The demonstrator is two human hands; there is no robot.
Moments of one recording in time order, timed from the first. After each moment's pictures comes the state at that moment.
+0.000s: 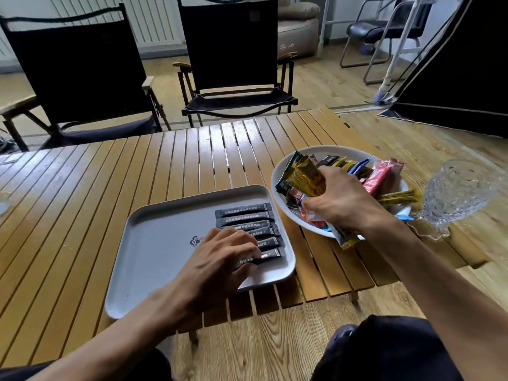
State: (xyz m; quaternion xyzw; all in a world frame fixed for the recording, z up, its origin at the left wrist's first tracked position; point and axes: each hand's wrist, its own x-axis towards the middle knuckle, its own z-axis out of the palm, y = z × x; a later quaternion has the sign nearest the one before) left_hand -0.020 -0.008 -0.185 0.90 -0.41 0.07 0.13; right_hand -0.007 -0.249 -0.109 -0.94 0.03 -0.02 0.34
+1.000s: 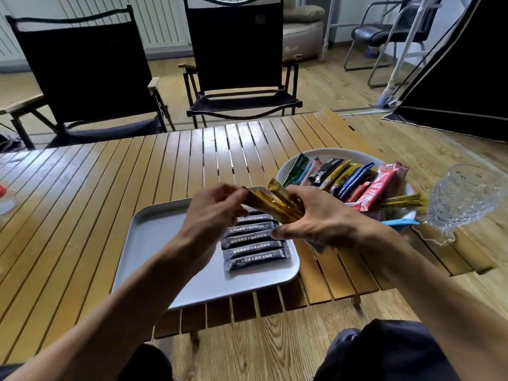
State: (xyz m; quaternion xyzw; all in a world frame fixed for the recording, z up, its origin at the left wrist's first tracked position) left_hand -0.003 -0.028 -0.114 0.75 -0.03 -0.09 0.65; right_hand -0.013 -0.227 -0.110 -0.89 -0.13 0.14 0.41
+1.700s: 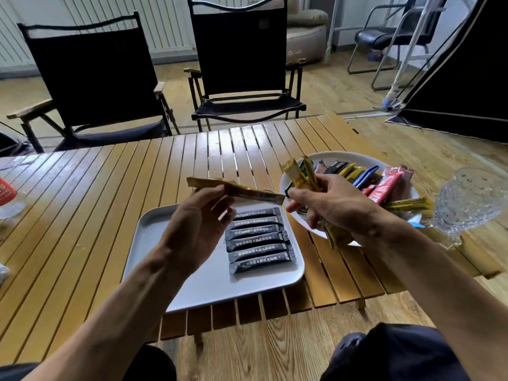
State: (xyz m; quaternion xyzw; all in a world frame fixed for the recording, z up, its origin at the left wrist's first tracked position) left_hand 0.002 -0.009 -0.117 0.49 0.03 -0.14 0.86; right_hand -0.011 -0.233 -0.097 -0.81 0.00 0.10 0.58
